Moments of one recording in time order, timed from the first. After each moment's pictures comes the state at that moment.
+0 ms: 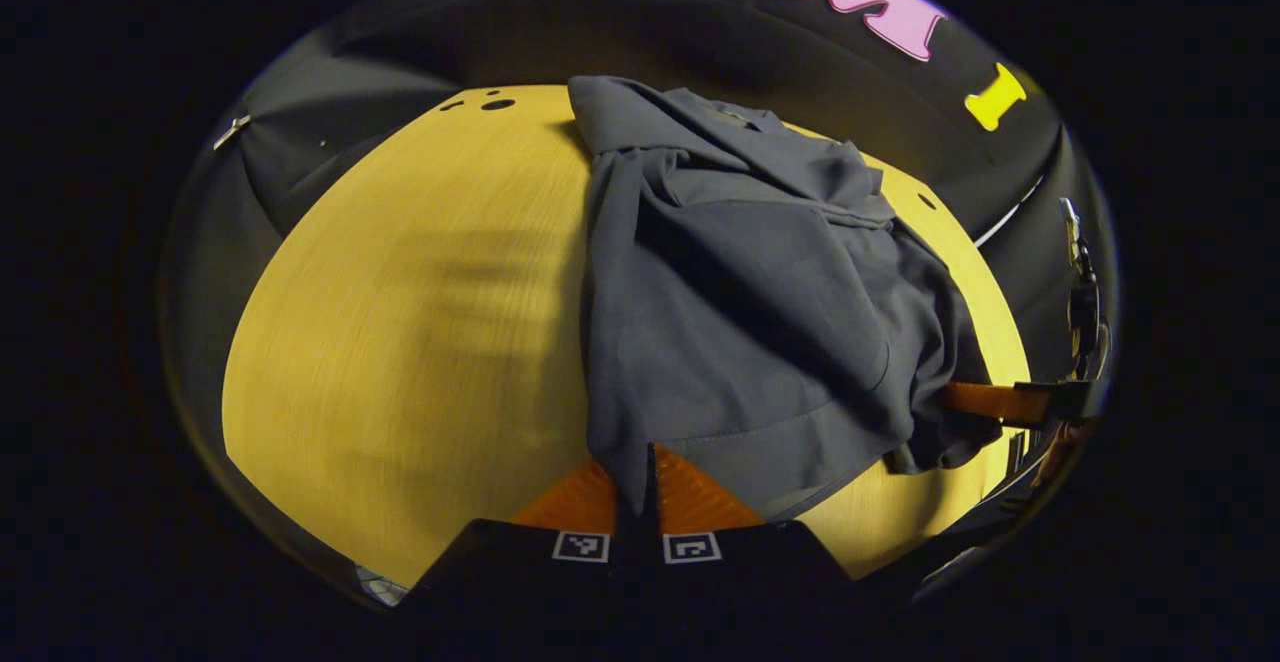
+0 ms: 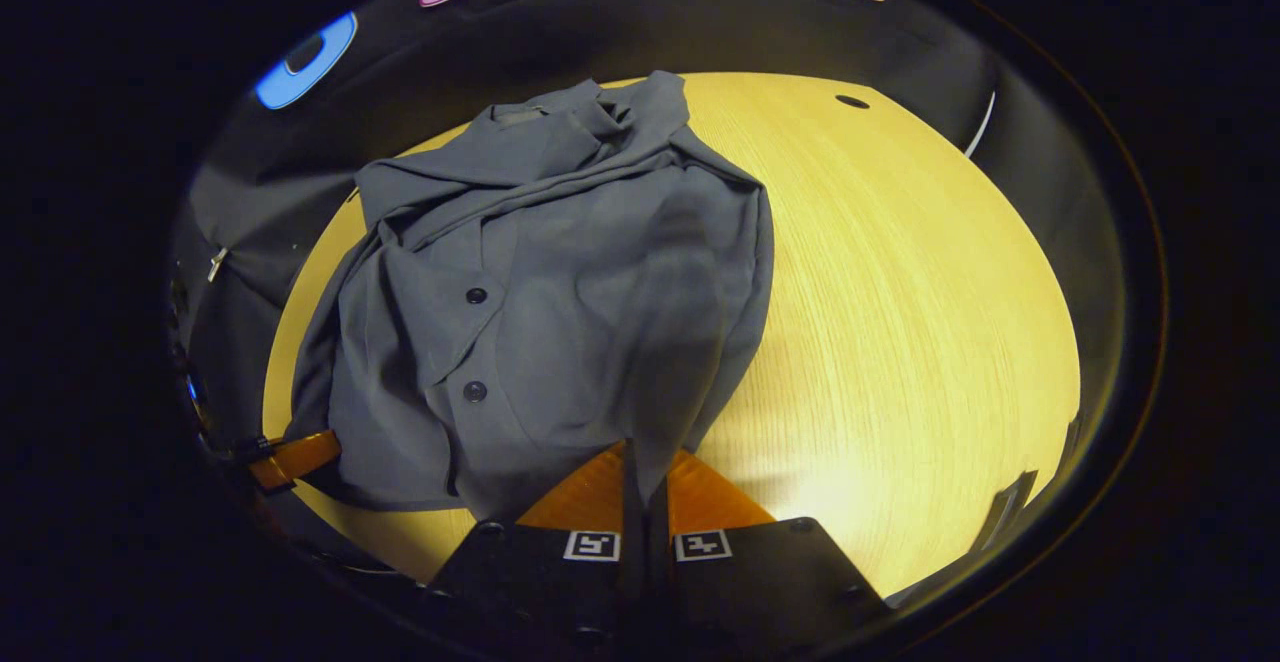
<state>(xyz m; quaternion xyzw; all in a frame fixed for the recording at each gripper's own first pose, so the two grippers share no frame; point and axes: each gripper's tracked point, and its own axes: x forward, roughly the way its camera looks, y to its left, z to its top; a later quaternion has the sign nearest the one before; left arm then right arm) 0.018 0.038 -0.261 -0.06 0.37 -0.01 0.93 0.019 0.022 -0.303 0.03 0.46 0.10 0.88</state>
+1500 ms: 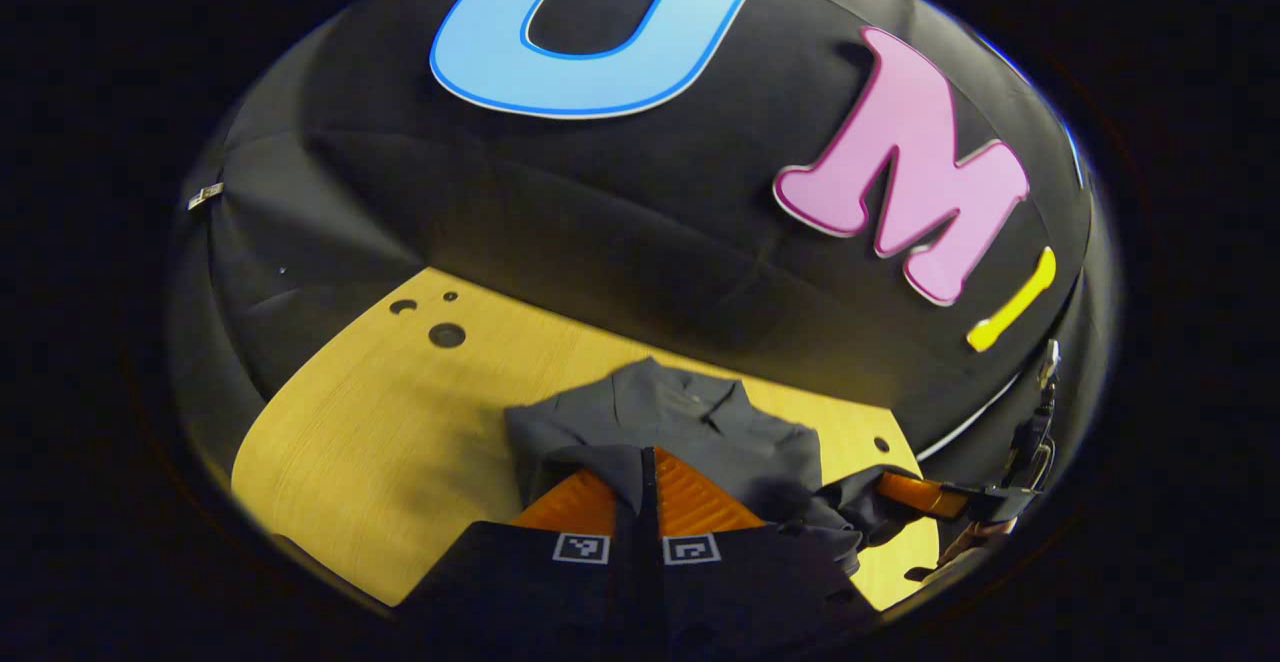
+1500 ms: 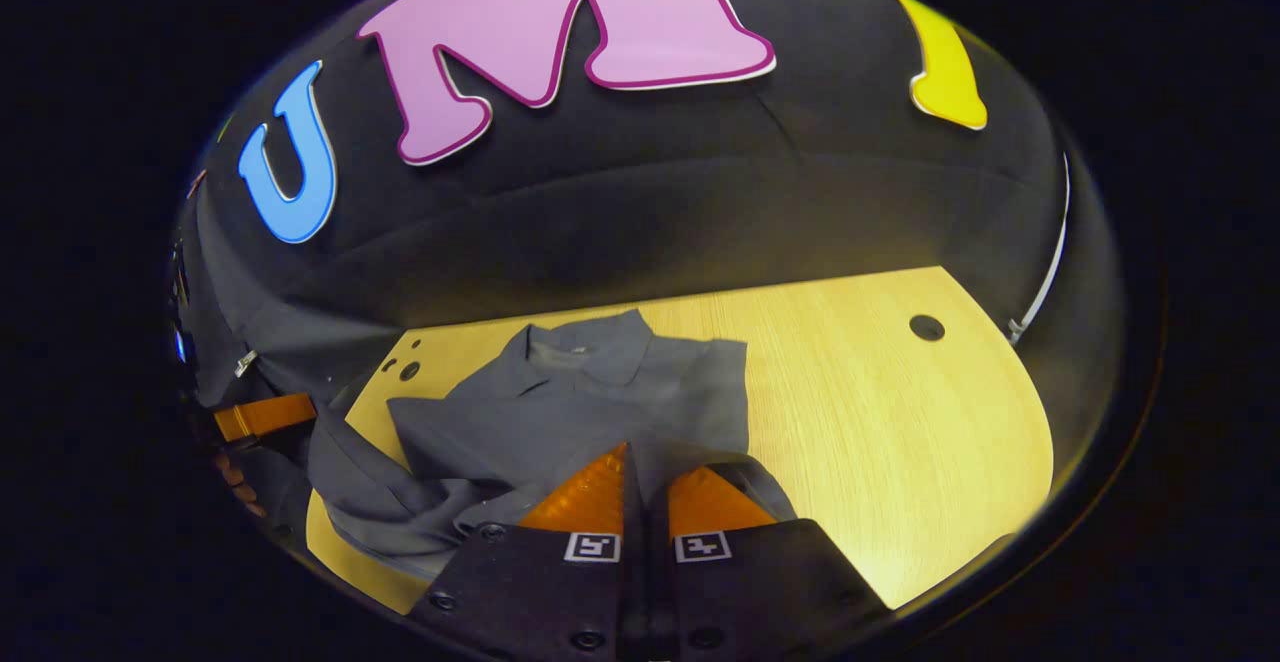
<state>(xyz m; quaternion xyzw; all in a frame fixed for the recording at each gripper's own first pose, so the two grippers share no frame) 0.248 0.042 -0.005 -0.16 0.14 -0.02 0.98 0.279 0.064 -0.137 0.07 0.27 0.15 0.95</state>
